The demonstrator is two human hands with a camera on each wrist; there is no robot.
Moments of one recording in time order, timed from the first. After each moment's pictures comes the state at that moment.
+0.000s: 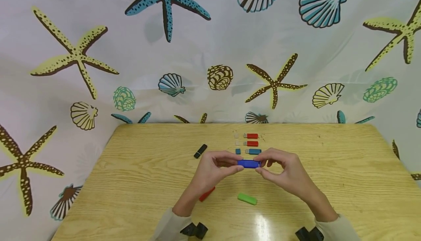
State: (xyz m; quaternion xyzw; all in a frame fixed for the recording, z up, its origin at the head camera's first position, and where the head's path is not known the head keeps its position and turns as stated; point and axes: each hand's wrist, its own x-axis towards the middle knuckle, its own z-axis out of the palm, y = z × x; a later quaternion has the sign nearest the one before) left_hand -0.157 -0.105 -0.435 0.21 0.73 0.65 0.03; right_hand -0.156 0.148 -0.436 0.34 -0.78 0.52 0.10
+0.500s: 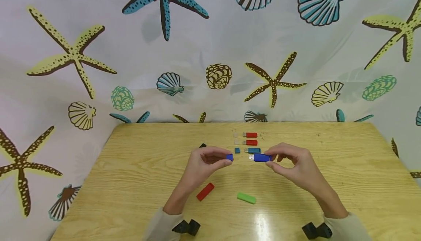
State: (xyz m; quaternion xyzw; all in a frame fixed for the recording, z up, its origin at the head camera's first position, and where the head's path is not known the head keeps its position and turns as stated) left_hand -0.163 -0.130 -0.436 0.21 0.74 0.64 0.01; right_hand -0.159 0.174 -0.427 0.31 -0.78 0.53 0.09
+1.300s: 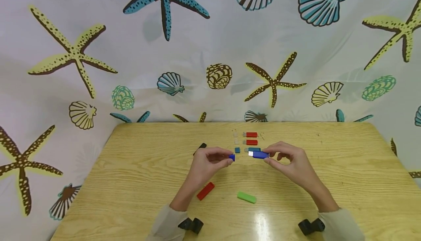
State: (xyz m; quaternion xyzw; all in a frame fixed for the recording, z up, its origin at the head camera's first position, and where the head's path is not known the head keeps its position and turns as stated) left_hand -0.171 -0.120 -0.452 0.17 0.76 0.63 0.01; right_hand -0.172 0.171 -0.451 0.26 -0.80 0.52 0.10
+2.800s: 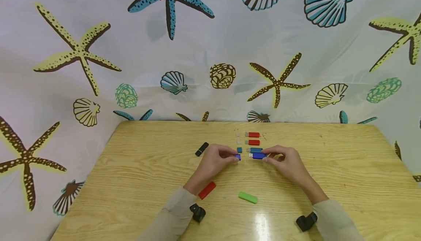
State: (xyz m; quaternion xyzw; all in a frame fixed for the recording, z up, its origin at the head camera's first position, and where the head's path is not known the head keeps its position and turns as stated) left_hand -0.203 -0.108 -0.478 0.13 0.84 0.52 0.05; right_hand -0.200 0.164 -0.492 0.17 -0.86 0.49 0.02
